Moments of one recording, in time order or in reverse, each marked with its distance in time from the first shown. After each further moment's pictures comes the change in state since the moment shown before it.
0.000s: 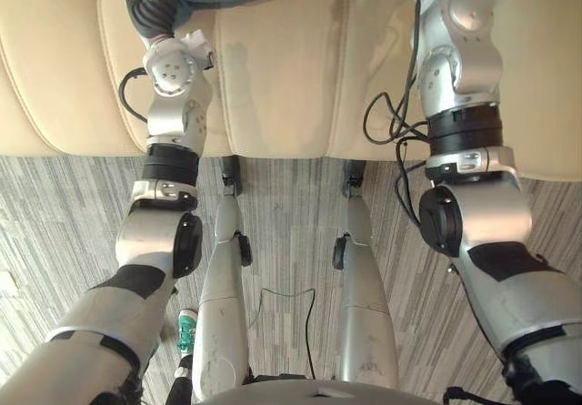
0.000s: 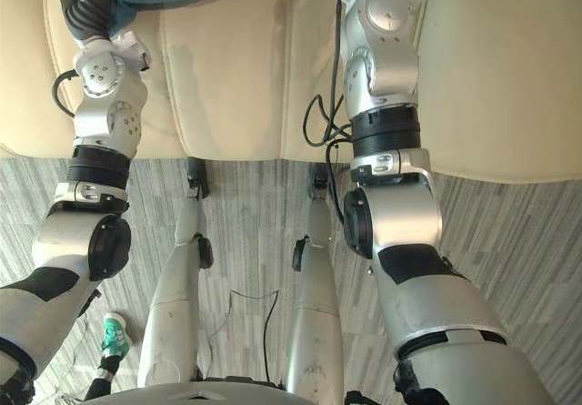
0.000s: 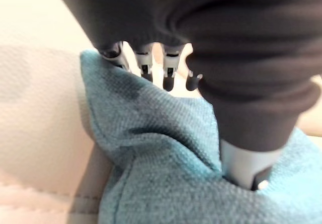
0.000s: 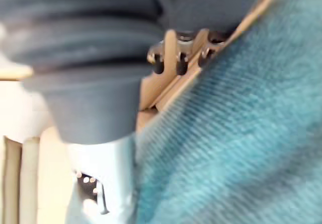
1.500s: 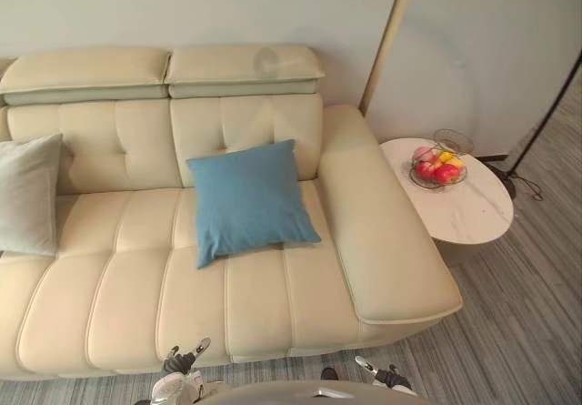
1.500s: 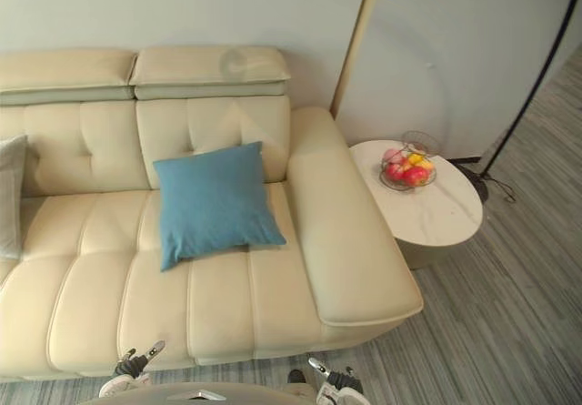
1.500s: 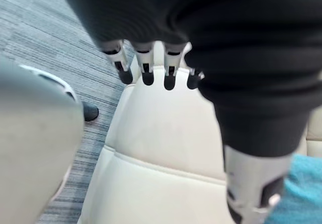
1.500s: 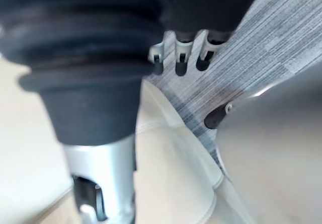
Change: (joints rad) left arm 1.265 -0.209 0.182 0.261 0.269 0.048 -0.418; right arm 1.454 0.366 -0.323 0.367 -0.228 0.056 0.342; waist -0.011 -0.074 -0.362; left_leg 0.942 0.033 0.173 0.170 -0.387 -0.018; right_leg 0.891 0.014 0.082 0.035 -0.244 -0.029
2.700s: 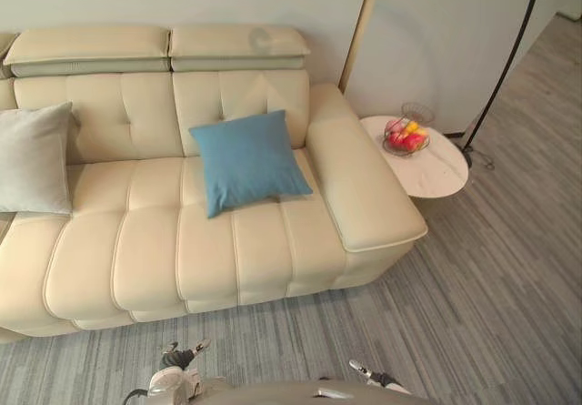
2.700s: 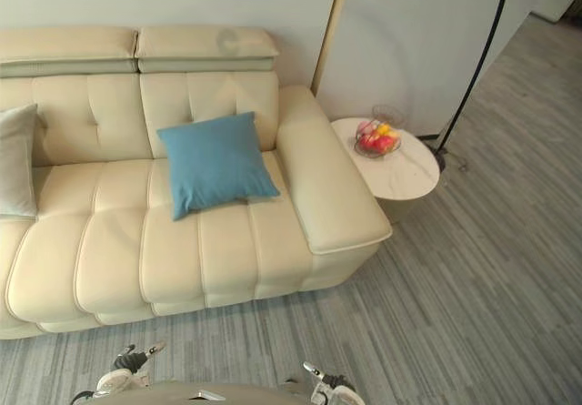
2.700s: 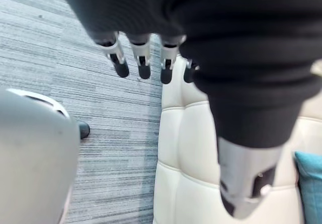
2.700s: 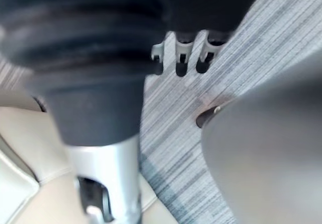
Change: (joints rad) left arm -0.034 0.053 -0.095 0.051 0.029 0.024 0.005; right arm -0.078 0.014 -0.158 0.138 -0.065 0.047 -0.010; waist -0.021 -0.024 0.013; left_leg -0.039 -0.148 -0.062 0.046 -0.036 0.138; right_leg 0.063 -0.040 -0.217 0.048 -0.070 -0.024
